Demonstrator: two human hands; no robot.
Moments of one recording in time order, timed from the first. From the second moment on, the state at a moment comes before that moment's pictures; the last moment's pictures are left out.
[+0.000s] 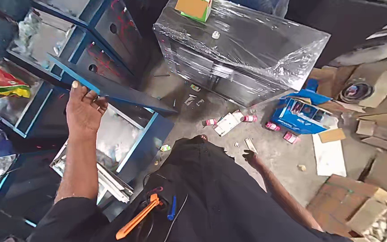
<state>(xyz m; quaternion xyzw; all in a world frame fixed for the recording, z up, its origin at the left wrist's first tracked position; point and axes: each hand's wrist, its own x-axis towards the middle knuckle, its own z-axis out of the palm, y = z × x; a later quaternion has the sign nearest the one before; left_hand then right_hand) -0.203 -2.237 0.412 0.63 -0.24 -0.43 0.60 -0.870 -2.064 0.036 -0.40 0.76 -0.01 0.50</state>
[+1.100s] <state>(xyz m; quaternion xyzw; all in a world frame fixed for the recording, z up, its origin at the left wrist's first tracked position) -0.192 -2.576 0.502 0.78 -0.32 -0.29 0.44 -0.711 -2.719 0.160 -0.73 0.50 0.00 0.46</state>
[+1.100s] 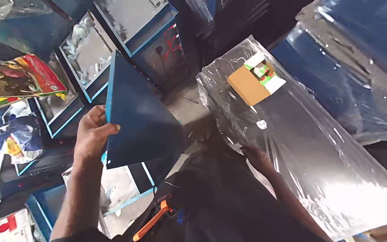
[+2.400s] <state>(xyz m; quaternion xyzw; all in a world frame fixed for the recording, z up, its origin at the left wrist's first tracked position) -0.118 -3.049 0.565 0.68 -0.46 -0.27 0.50 -0.265 -3.049 0.324 -0.79 0.39 -0.08 0.47</state>
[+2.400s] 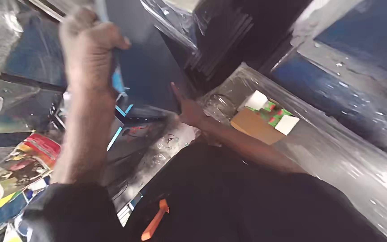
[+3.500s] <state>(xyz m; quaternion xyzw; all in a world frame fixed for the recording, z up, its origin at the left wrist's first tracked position) 0.110 -3.293 0.419 0.69 -0.27 -0.27 0.61 -0.094 -3.263 0.222 -0.70 0.45 -0.13 0.54</state>
